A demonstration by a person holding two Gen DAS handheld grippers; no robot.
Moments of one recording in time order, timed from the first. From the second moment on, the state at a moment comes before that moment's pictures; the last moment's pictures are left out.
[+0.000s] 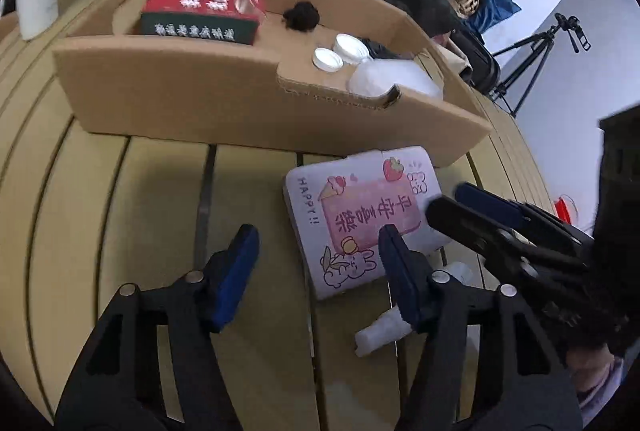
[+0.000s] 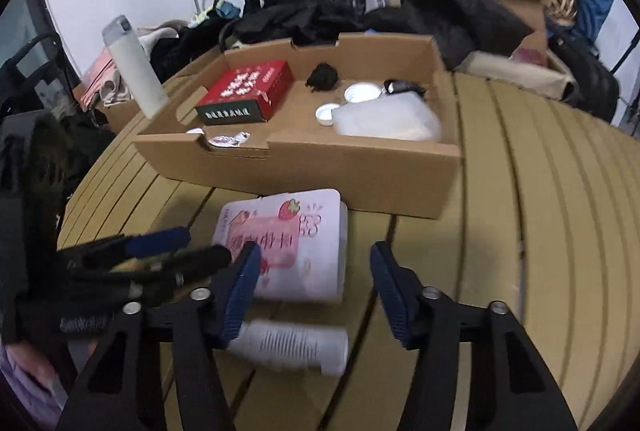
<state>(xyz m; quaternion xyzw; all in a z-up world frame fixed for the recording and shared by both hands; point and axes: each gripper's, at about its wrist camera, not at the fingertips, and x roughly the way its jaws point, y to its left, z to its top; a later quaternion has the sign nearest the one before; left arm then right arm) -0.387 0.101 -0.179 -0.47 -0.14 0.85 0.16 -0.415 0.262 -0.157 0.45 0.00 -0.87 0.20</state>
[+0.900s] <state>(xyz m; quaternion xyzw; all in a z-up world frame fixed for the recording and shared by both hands) -0.189 0.051 -0.011 -0.39 -0.16 0.88 0.23 -0.203 0.259 -0.030 0.38 -0.11 -0.89 0.23</state>
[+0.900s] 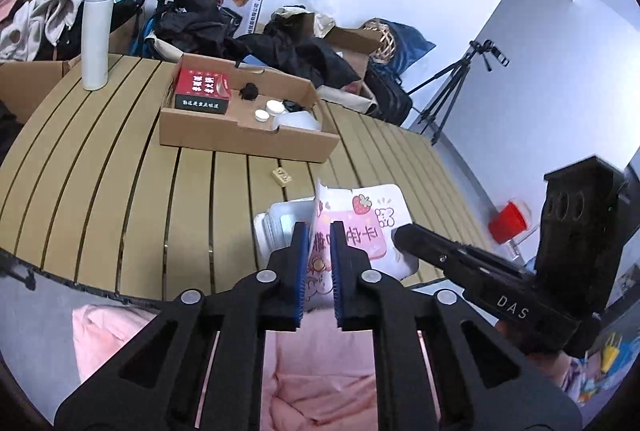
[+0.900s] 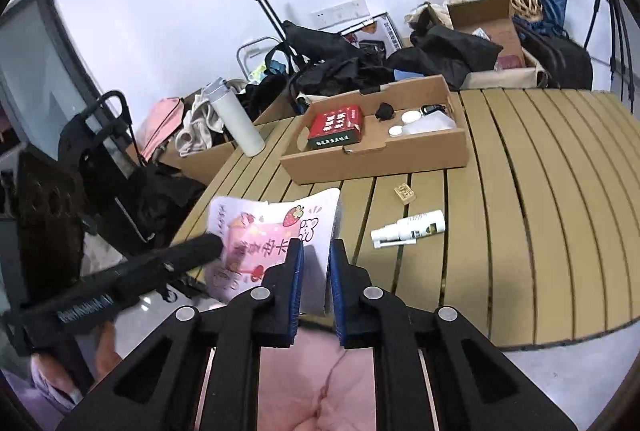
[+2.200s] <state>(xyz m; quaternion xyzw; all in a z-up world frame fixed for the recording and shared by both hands) -0.328 0.197 -0.171 -0.53 -0.09 0.79 0.31 -0.325 0.369 -0.167 0.51 -0.09 -0.85 0.10</state>
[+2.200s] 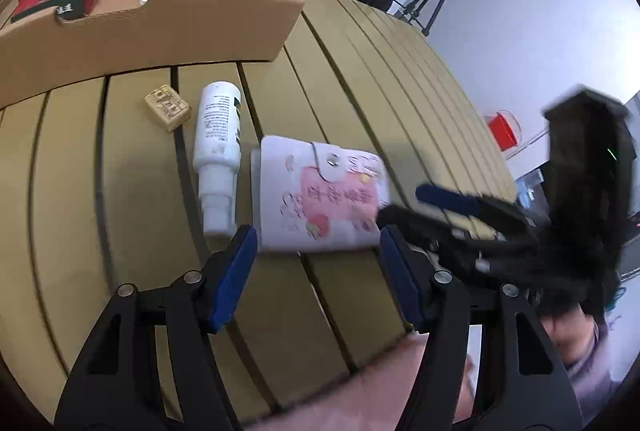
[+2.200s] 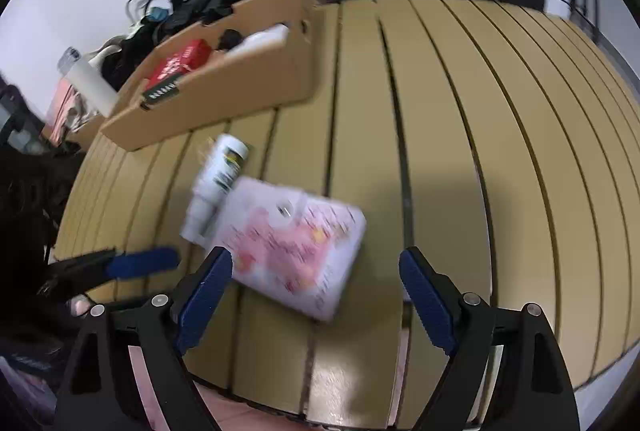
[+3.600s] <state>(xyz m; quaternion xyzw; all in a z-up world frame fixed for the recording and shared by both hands) -0.508 0.037 -0.121 -0.52 -0.15 0.83 0.16 -0.527 0.188 -0.113 0.51 -0.05 -0.83 0.22</state>
